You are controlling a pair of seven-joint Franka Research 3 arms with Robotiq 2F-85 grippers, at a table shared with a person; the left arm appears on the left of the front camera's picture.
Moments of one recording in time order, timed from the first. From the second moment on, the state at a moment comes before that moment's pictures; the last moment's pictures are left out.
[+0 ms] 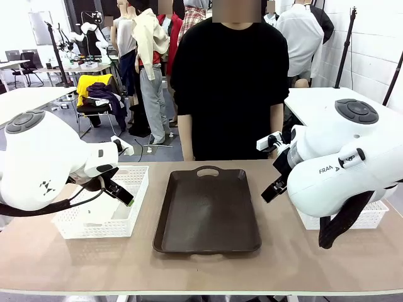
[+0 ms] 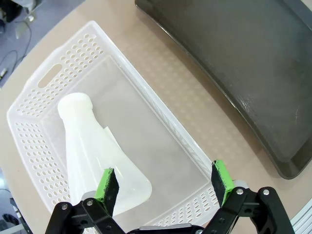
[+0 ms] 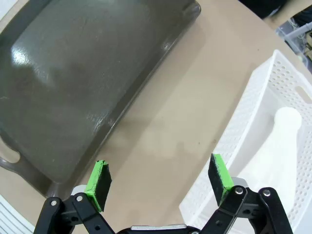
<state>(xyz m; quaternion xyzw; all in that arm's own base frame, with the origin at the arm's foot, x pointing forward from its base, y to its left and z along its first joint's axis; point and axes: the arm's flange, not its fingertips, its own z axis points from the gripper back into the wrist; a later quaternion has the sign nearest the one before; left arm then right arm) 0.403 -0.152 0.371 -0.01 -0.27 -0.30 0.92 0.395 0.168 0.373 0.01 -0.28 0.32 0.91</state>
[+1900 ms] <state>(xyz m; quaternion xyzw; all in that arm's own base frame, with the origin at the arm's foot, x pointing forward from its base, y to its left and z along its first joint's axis) 0.372 -0.045 0.523 -0.46 -0.31 -0.12 0.83 0.410 0.003 0.519 0.50 -0.16 0.15 0.84</state>
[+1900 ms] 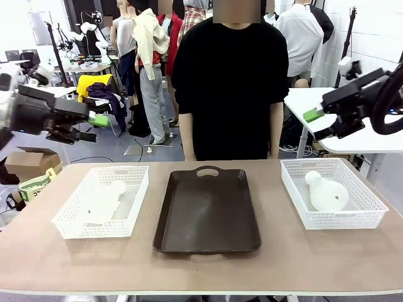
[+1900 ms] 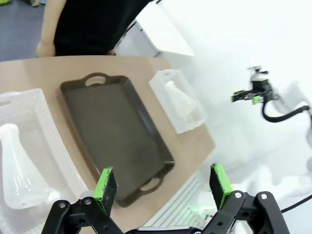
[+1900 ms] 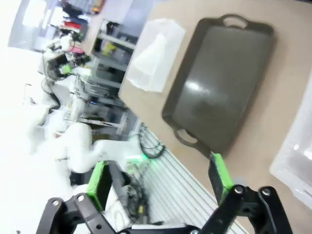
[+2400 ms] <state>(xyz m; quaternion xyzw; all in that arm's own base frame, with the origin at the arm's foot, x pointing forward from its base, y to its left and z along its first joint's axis) 0.365 0.053 0.483 -0.58 -0.26 0.00 0.78 0.406 -0.065 0.462 0.62 -0.15 0.05 0.77</state>
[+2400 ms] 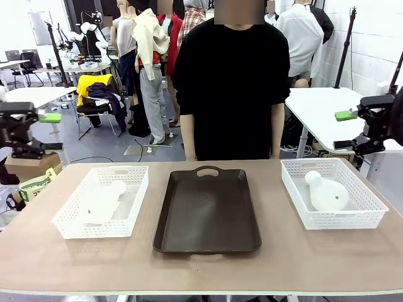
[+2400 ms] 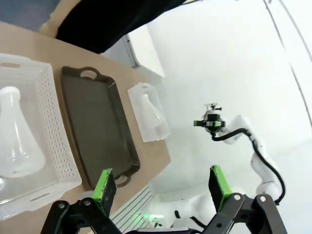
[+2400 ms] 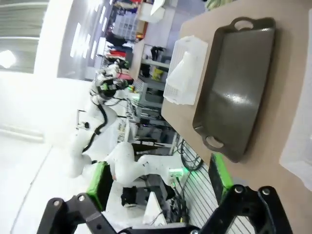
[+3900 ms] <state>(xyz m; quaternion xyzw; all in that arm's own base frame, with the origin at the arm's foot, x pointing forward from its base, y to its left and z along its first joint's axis) 0.346 0.078 0.446 -0.66 -0.16 0.03 0.74 0.411 -0.068 0.440 0.63 -0.13 0.03 0.76</state>
